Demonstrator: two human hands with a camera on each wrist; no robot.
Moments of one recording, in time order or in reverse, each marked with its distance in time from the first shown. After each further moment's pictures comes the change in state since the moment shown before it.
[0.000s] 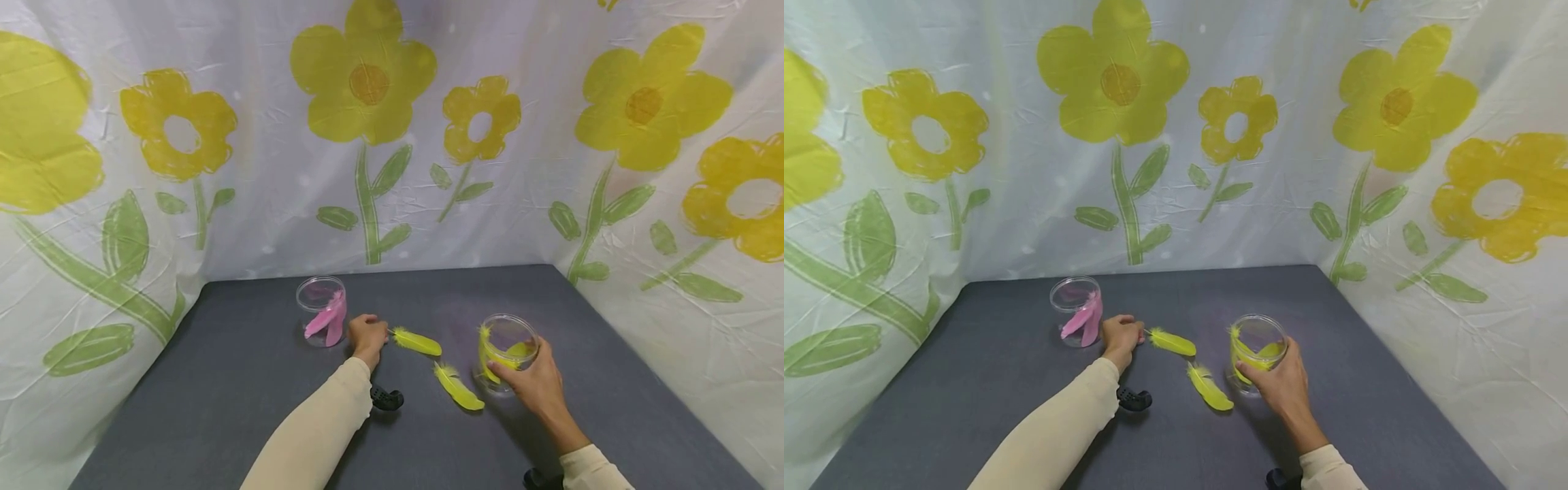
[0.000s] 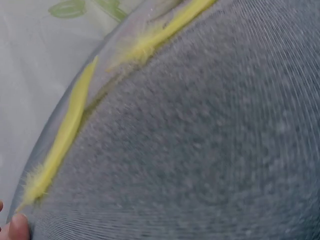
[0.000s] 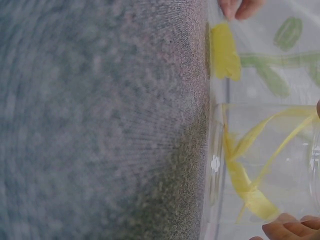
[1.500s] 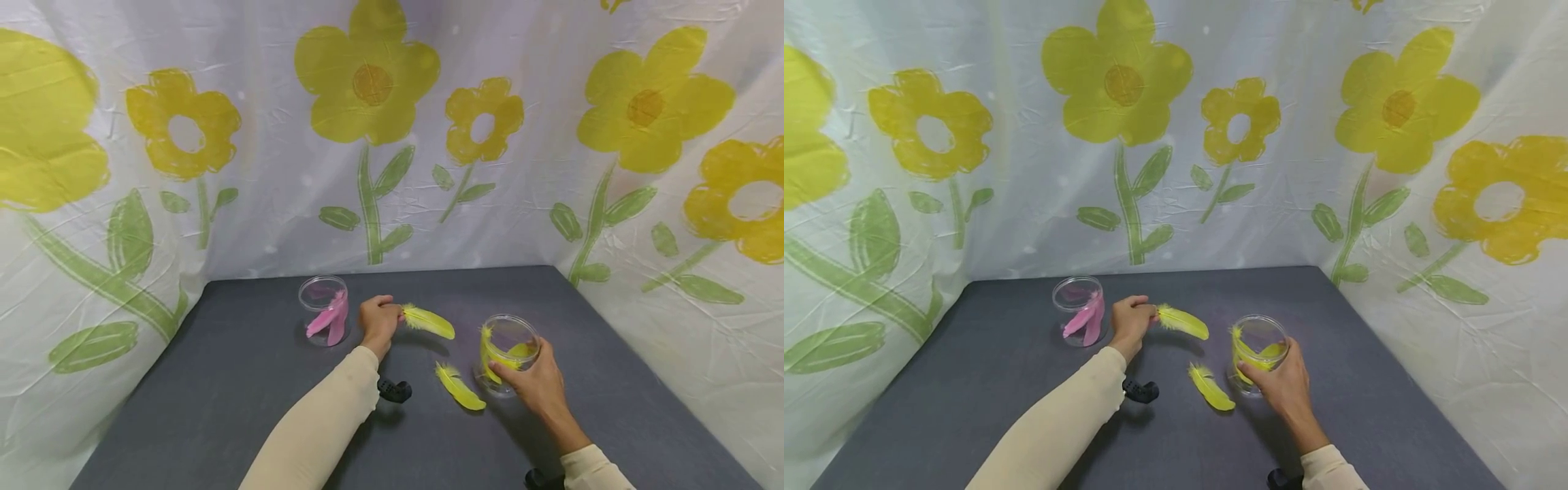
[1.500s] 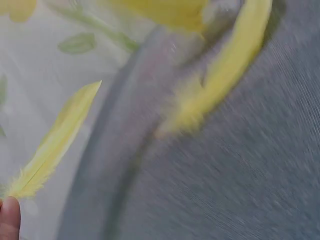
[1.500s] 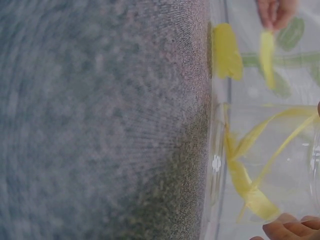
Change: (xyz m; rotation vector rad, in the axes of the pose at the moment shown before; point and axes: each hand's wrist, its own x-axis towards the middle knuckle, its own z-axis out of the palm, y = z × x) left_hand -0.011 0.039 0.011 -0.116 -0.119 0.124; right_hand 0.001 0.001 0.000 -0.006 -0.021 0.001
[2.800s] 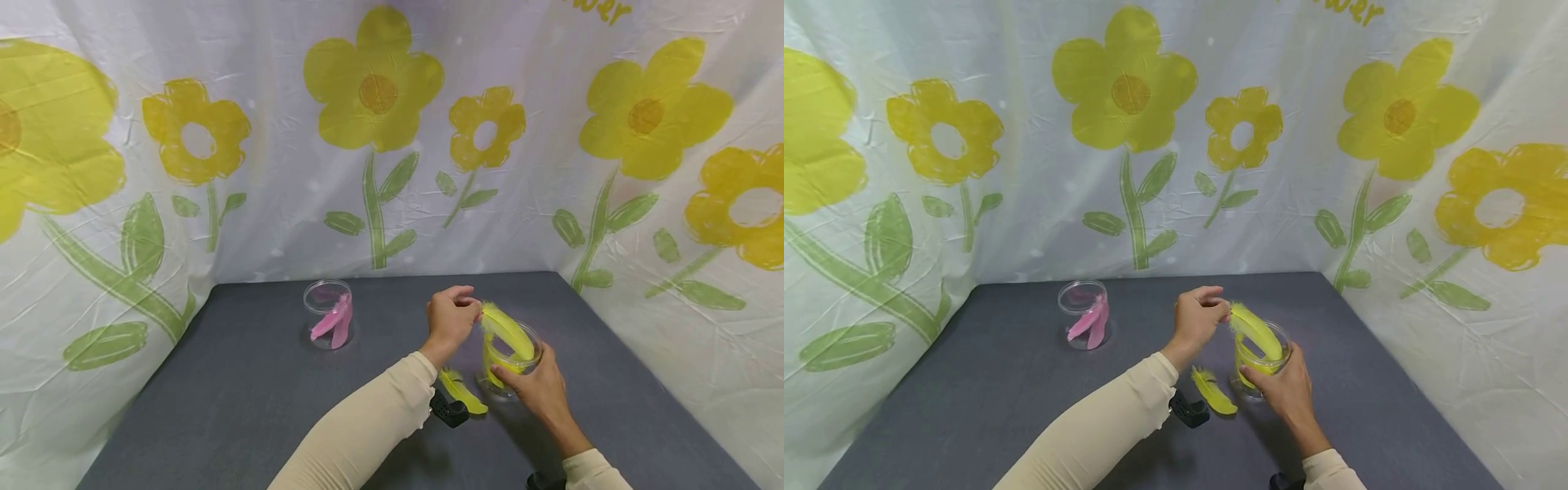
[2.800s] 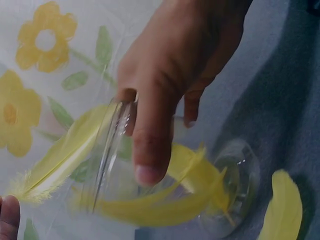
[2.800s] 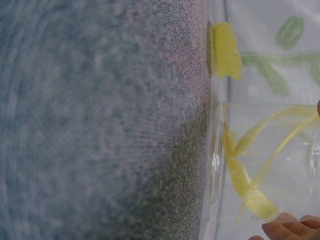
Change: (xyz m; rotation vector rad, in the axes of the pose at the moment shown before) left_hand -0.083 0.070 0.073 0.030 -0.265 0.323; right_hand -0.001 0.000 0.000 -0.007 -0.018 -0.001
